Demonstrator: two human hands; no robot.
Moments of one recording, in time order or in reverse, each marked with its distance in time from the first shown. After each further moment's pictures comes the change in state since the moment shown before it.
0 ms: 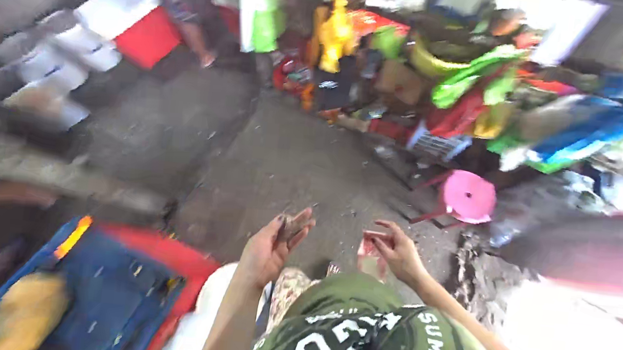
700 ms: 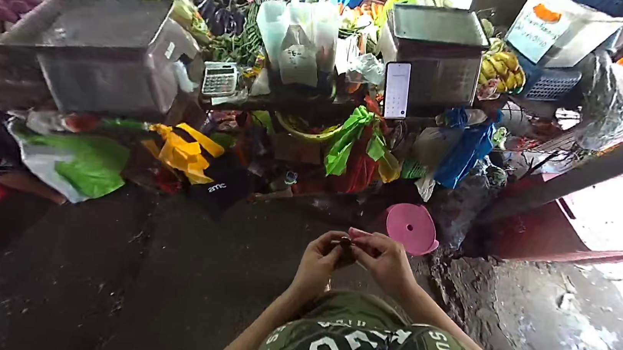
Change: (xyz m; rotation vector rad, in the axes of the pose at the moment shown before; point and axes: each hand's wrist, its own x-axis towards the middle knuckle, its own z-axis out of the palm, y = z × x) left_hand 0.282 -0.035 0.315 0.502 -0.592 -0.110; right_hand 0.169 -0.044 -0.223 -0.027 0.594 -0.244
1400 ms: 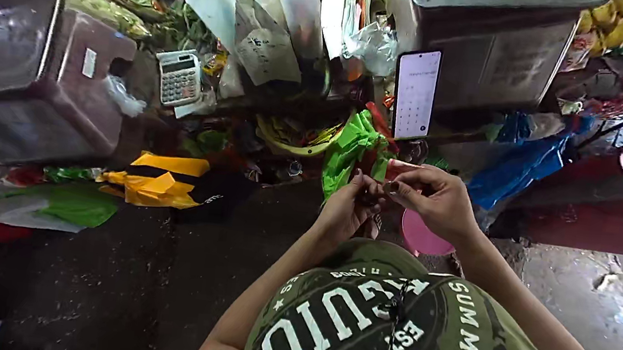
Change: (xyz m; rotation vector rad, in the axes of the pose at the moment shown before) left_hand 0.258 0.103 0.052 -0.337 -0.065 -0.243; right_hand 0.248 0.042 -0.125 0.169 0.051 0.005
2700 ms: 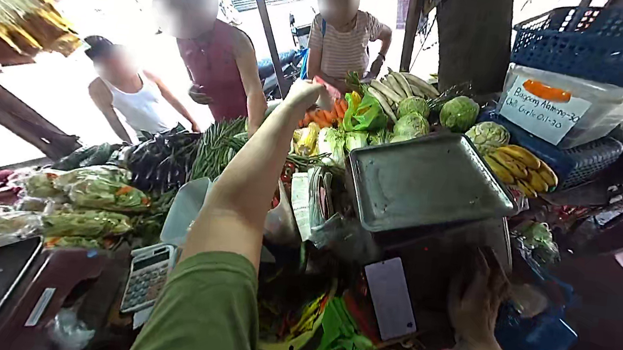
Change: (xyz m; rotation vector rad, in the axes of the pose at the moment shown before) left_hand 0.372 0.441 0.173 1.235 0.217 0.541; right_hand 0.151 0.118 -0.088 -0.843 0.893 -0.048
